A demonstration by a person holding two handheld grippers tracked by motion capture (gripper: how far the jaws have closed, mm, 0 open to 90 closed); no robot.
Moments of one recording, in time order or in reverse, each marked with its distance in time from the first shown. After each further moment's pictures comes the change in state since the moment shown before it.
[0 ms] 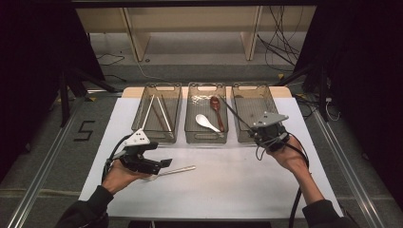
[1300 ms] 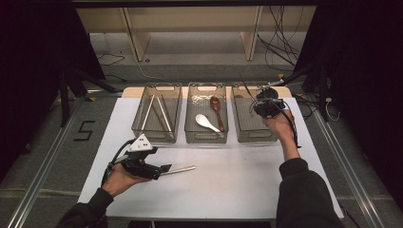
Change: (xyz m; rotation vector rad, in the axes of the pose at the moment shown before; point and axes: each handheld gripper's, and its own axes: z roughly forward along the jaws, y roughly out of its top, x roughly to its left) left arm -0.002 -0.010 0.007 0.055 0.017 0.037; right arm -0.079 0.036 0.071 0.166 -0.133 0.313
